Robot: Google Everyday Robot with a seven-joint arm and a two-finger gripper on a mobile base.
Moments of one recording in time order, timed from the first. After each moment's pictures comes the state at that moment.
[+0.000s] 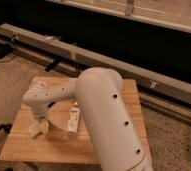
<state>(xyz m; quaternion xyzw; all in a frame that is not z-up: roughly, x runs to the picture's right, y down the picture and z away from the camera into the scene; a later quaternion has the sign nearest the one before) -0.299 0.212 0.841 -0.36 -0.14 -0.16 0.91</state>
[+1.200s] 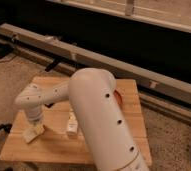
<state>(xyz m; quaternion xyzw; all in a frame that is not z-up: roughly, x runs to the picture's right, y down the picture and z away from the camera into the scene) -0.329 0.228 0.830 -0.36 -0.15 -0.21 0.89</state>
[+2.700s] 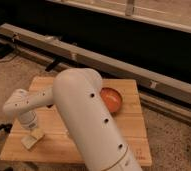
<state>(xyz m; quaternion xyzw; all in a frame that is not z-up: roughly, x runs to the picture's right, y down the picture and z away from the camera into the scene) -0.316 0.249 0.817 -0.37 -0.08 -0.29 0.88</state>
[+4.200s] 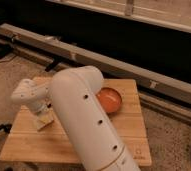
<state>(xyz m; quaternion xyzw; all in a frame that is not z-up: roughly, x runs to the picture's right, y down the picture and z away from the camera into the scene) -0.295 0.171 0.873 -0.32 0.00 -0.20 0.92</state>
